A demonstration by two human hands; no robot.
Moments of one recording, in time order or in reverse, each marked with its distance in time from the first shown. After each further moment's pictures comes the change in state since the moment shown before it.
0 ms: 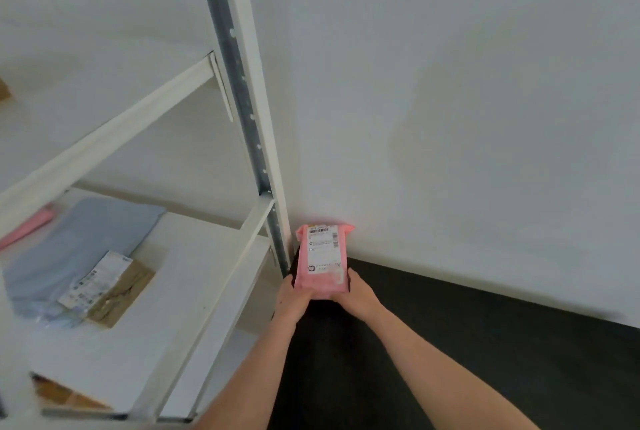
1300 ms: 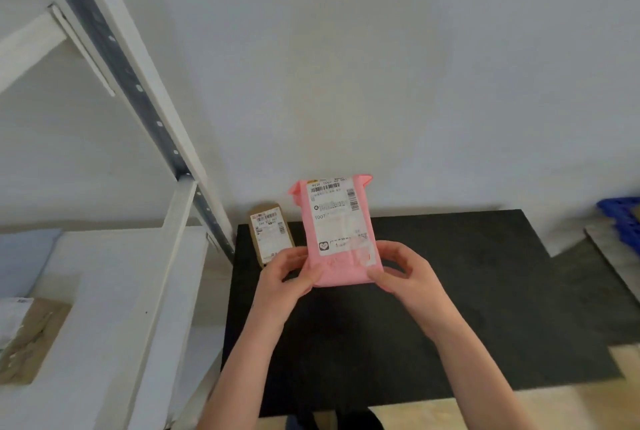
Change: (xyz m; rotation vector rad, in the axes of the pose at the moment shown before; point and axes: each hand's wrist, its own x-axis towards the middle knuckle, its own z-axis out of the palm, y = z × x) left_hand -0.105 0.012 -0.010 -0.143 -0.449 0.381; right_hand -0.188 -0.004 -0.058 0.566 0.476 0.138
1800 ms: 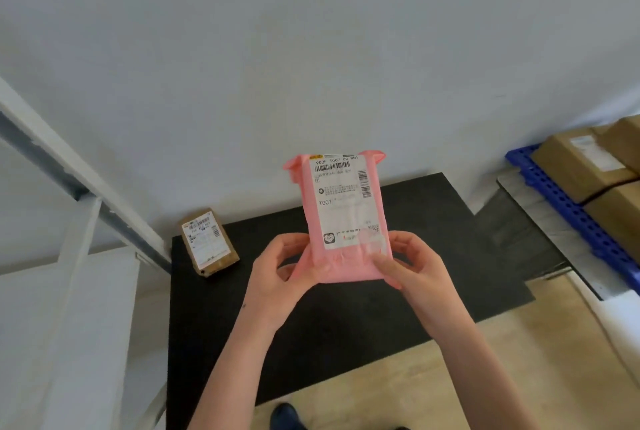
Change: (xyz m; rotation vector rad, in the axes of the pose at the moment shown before) left_hand -0.048 0.027 0.091 0.190 -0.222 0.231; right_hand -0.077 0.021 -0.087 0.219 0.260 -0.067
